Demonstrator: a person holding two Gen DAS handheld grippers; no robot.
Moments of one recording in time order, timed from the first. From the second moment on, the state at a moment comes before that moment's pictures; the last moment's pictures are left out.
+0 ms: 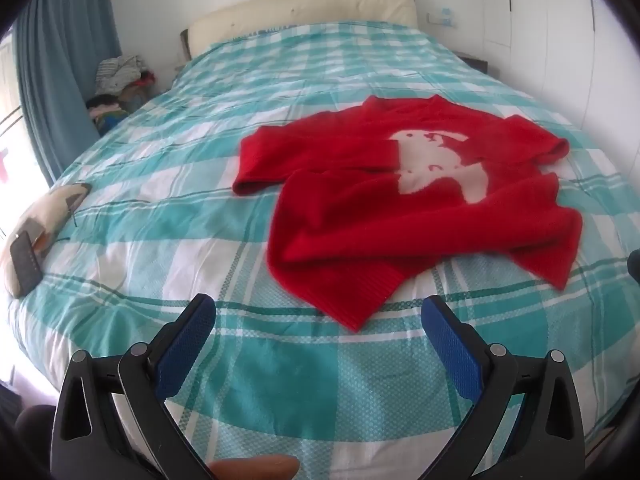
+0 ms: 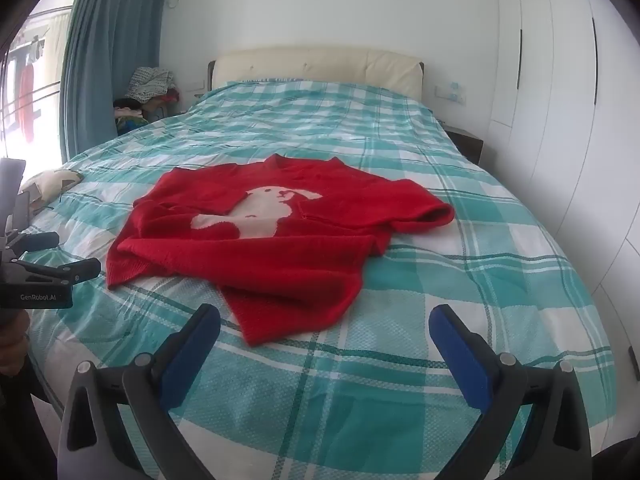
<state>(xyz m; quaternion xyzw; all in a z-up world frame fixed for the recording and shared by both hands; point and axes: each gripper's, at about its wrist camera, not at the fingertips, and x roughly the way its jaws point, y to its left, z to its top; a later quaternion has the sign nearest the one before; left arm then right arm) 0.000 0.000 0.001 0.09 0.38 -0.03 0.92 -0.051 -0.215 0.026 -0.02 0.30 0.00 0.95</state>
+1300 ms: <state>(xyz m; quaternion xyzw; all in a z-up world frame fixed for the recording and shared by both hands) 0.004 0.003 -0.006 0.06 0.41 -0.04 0.91 -0.051 -0.215 0.025 -0.02 0.31 0.00 0.95</state>
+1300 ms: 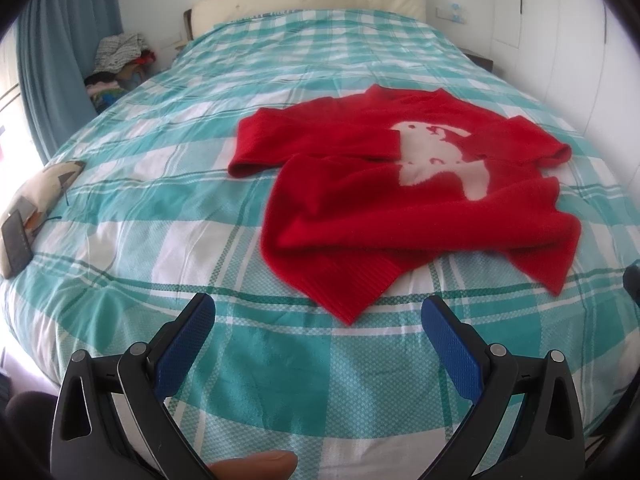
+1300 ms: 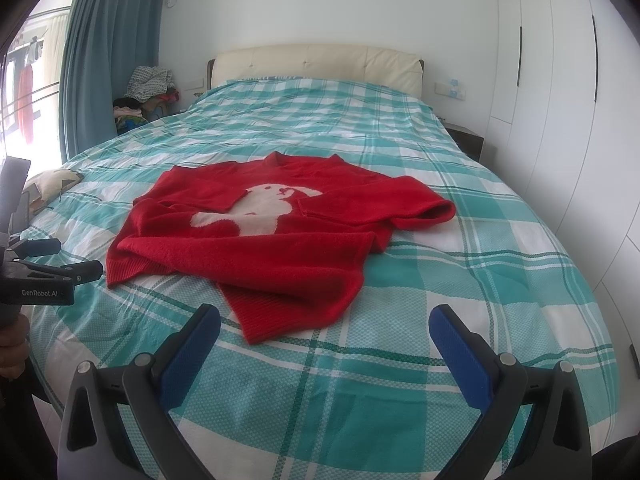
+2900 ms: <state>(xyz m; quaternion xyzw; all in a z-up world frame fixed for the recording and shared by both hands) 0.071 0.024 -0.059 -0.13 0.50 -0.12 0.85 0.019 -0.231 -0.057 0.27 0.42 0.07 0.87</state>
